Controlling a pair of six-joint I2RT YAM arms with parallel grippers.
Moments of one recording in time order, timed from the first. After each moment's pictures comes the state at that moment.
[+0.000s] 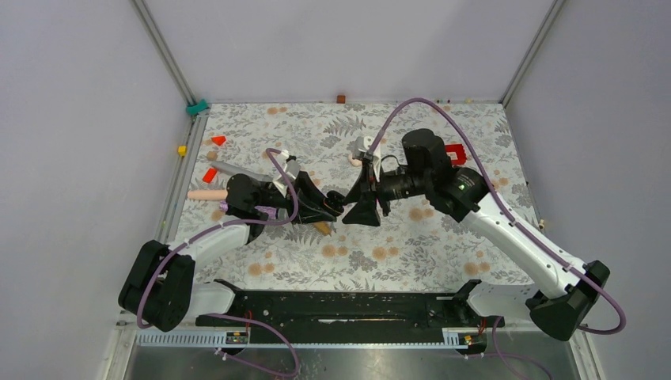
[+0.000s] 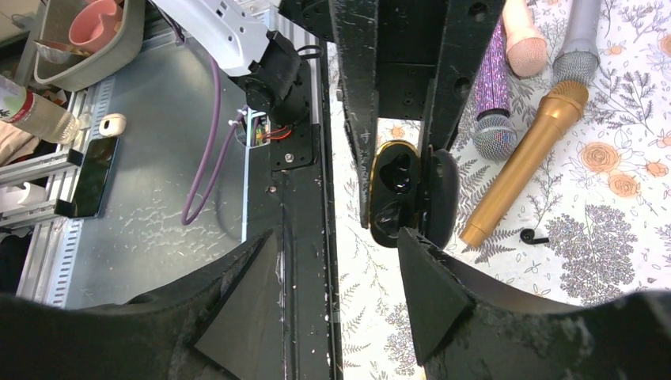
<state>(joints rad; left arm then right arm) -0.45 1.27 0.56 1.15 1.30 -0.60 0.74 1.22 1.28 -0.53 -0.81 -0.06</state>
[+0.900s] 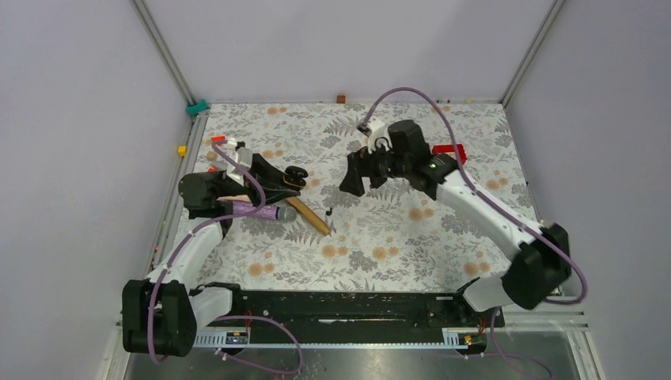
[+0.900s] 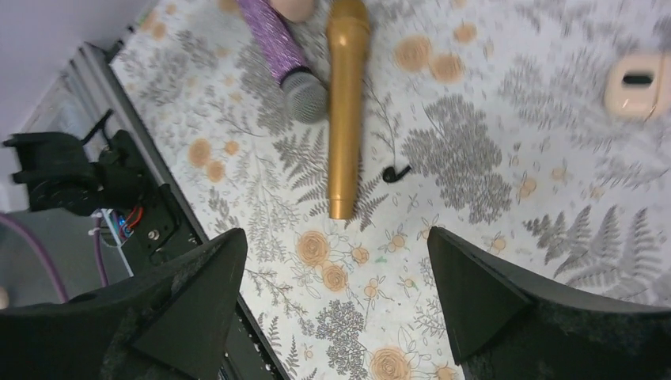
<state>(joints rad) -0.11 1.10 0.62 1.12 1.43 -0.62 0.60 1.38 1.23 -0.40 -0.46 0.13</state>
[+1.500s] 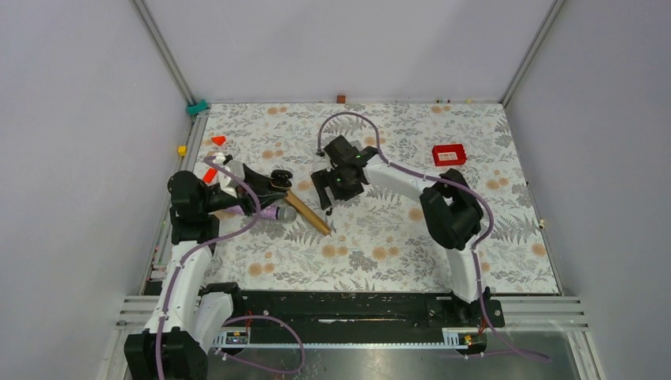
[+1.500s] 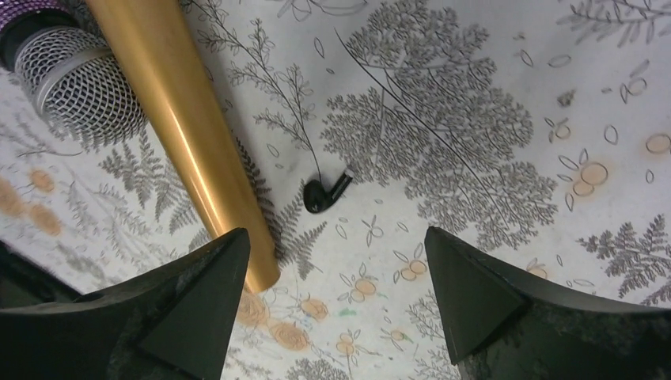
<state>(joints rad) 0.07 0.83 0.57 0.47 1.37 -0.12 0.73 2.05 1.57 -0.63 -0.18 0.27</state>
